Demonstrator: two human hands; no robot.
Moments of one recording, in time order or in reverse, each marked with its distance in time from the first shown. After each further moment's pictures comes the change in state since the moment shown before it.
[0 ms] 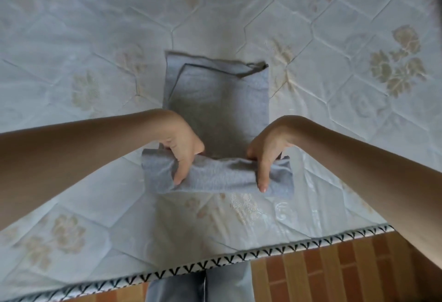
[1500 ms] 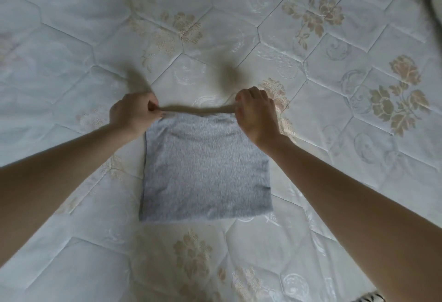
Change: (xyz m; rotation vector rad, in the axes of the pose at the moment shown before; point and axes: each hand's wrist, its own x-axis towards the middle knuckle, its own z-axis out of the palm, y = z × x) left_hand 0.046 -0.125 -0.152 -0.437 1.336 -0.162; right_hand 0.055 0.085 -0.144 0.238 1.613 0.183
